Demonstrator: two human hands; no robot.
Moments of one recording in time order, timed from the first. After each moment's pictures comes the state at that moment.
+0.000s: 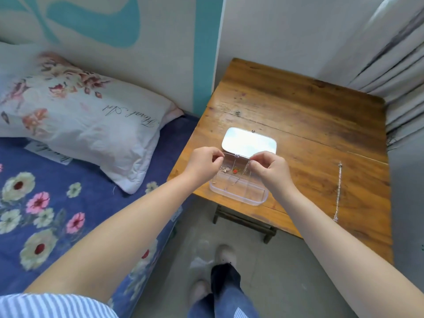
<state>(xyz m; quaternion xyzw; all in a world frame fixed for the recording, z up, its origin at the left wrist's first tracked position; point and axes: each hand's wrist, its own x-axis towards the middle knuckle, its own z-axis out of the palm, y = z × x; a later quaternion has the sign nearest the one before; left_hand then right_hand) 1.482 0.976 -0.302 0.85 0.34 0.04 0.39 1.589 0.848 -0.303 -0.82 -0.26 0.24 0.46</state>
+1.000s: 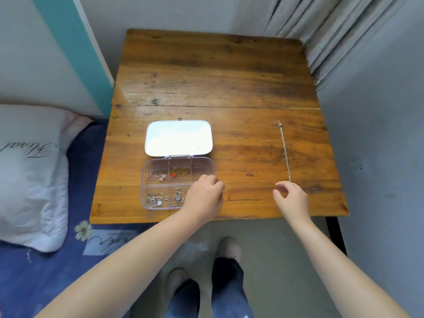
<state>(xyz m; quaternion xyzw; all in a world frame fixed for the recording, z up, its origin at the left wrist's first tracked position) 1.568 0.886 -0.417 0.98 0.02 -0.06 0.21 1.644 0.690 -0.405 -0.95 0.02 0.15 0.29</state>
